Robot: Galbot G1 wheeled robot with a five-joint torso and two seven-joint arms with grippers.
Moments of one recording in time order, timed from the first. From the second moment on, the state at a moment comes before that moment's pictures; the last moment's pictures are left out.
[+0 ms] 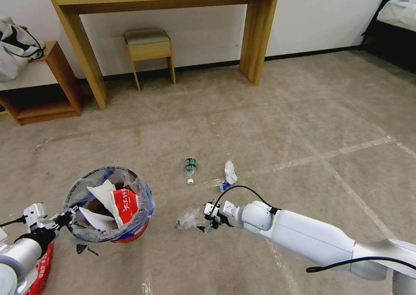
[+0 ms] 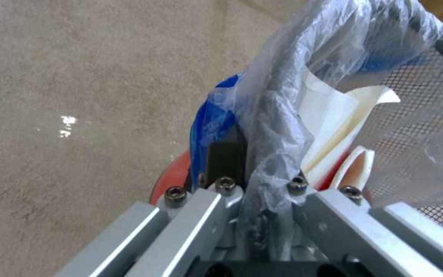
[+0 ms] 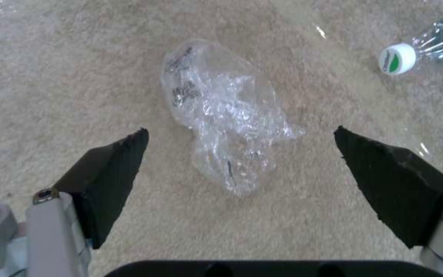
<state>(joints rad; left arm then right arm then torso) 1.60 -1.25 -1.15 -2.12 -1.06 0.74 -0.07 -0.42 1.01 -0.82 1.36 0.42 -0.26 -0.23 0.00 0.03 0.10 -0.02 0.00</state>
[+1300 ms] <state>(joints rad) 1.61 -1.25 -1.16 -2.14 -1.07 0.74 -0.07 -0.47 1.21 -0.83 1.11 0.37 -0.15 -0.24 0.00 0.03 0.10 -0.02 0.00</state>
